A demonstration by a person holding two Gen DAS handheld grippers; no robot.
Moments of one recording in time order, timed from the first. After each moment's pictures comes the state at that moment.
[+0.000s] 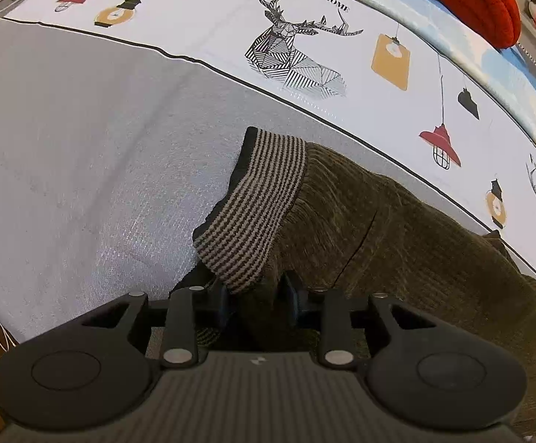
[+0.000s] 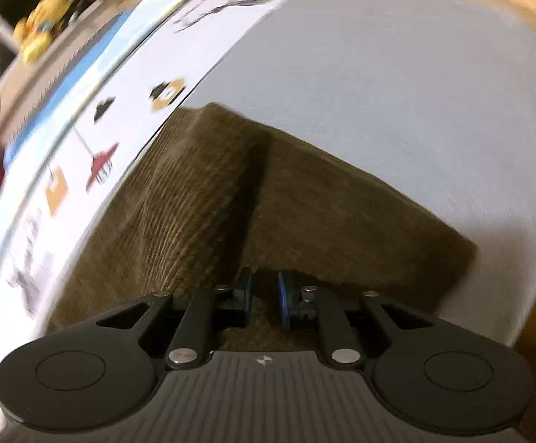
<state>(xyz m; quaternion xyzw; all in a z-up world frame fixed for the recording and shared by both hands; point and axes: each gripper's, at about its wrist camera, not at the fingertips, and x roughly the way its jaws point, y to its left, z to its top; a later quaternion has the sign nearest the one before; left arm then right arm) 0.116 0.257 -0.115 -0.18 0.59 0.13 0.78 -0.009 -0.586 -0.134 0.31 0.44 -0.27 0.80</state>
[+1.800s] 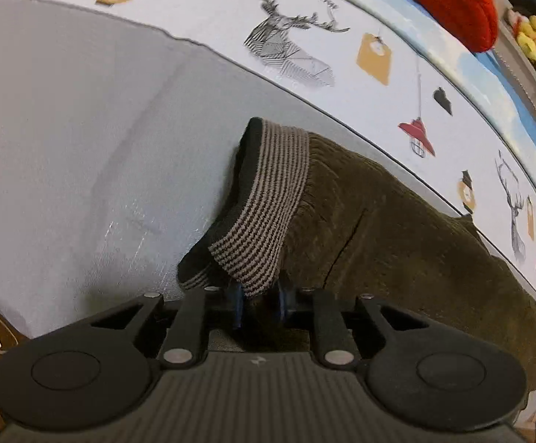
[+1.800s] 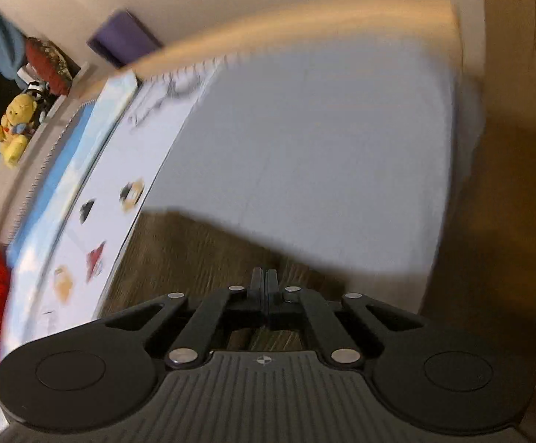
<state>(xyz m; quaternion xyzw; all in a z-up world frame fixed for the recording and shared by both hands) 0.082 0.277 -0.111 -0.23 0.58 0.09 0.77 -0.109 -0.636 -0.098 0.46 0.33 -0.32 0.76</state>
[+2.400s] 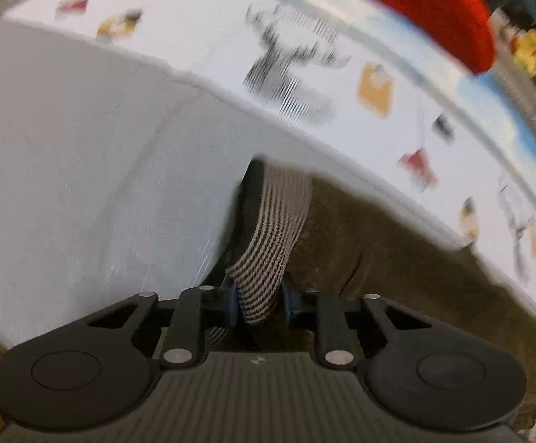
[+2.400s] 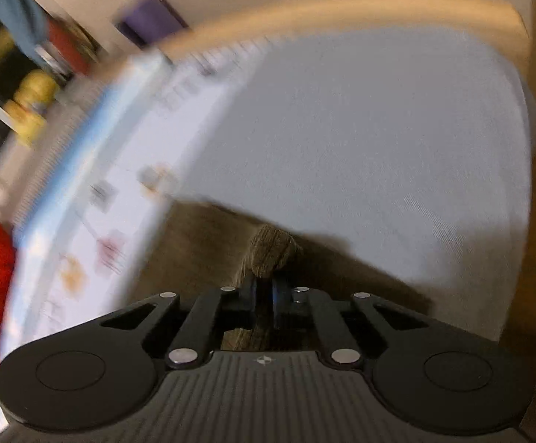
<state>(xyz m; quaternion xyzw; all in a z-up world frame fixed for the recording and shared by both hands) 0.087 0.281 -0.096 -0.22 0.53 0.10 0.82 -0.064 -0.623 -0.071 0.42 0.27 -0.30 0.81</state>
